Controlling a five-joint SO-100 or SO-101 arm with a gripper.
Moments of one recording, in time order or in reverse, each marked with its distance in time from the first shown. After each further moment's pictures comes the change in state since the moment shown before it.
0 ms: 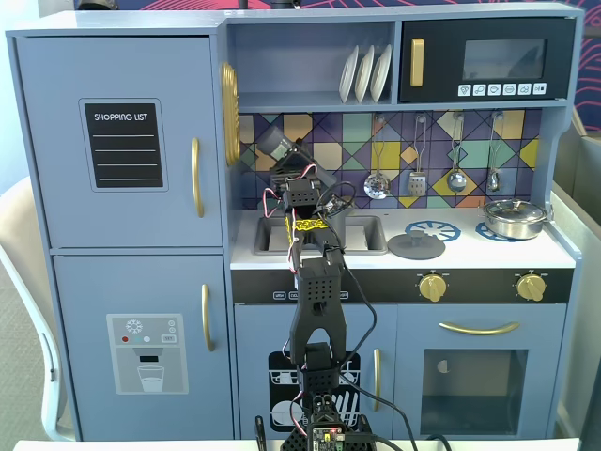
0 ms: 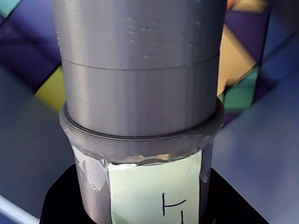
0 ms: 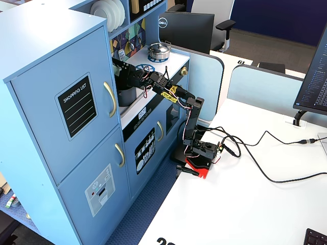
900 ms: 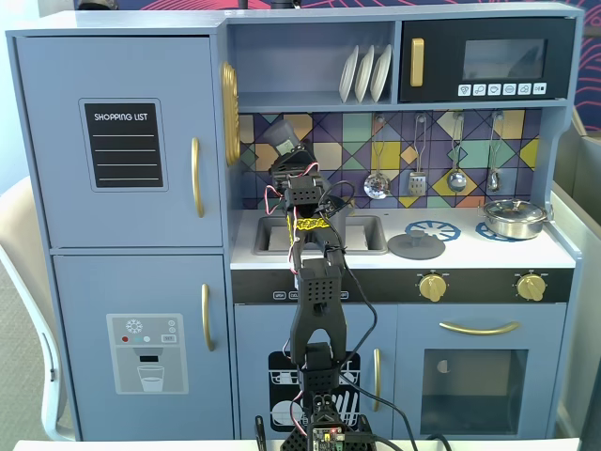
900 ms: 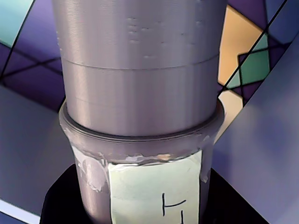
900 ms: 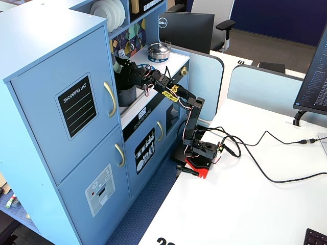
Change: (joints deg) arm 0.6 1.1 -1.1 2.5 14.4
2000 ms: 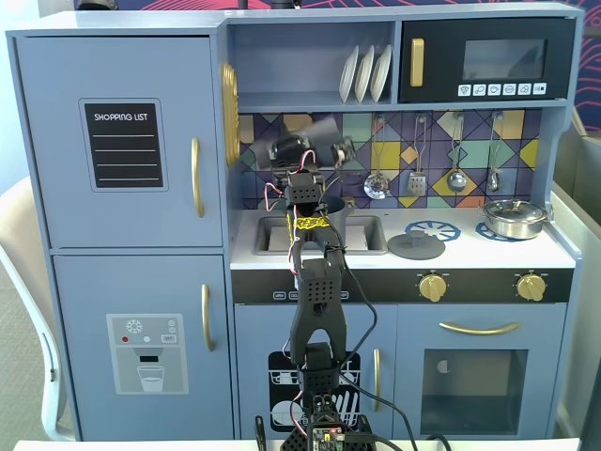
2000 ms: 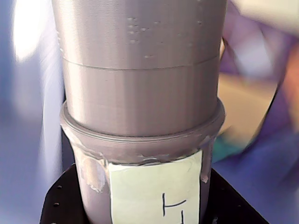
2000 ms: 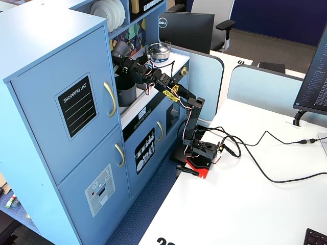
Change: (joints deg) arm -0.1 0.2 -2.5 -0.1 -84.4
